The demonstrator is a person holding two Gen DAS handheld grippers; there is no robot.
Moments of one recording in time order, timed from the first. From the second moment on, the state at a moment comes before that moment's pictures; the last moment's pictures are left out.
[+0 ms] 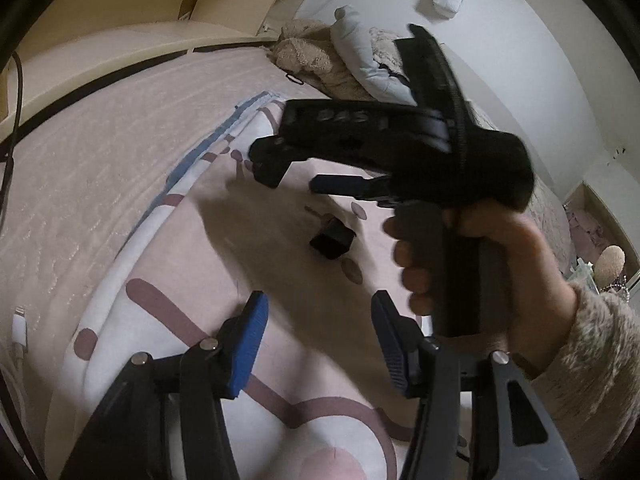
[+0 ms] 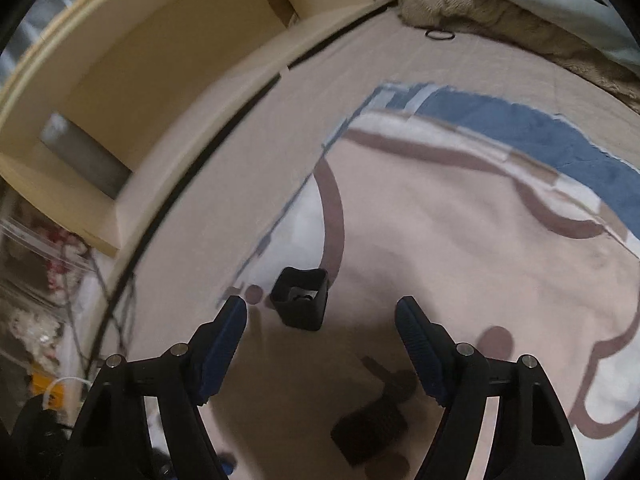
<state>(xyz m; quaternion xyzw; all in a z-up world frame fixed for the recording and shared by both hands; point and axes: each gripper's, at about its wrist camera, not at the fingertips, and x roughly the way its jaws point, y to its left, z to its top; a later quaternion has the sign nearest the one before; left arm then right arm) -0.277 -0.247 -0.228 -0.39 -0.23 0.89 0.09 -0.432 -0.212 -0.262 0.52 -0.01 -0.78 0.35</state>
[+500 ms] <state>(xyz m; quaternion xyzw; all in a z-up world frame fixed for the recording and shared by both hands) -0.309 -0.216 -0.229 -0.40 -0.15 0.90 0.07 -0.442 -0.138 -0.256 0.48 -0.03 -0.79 0.37</state>
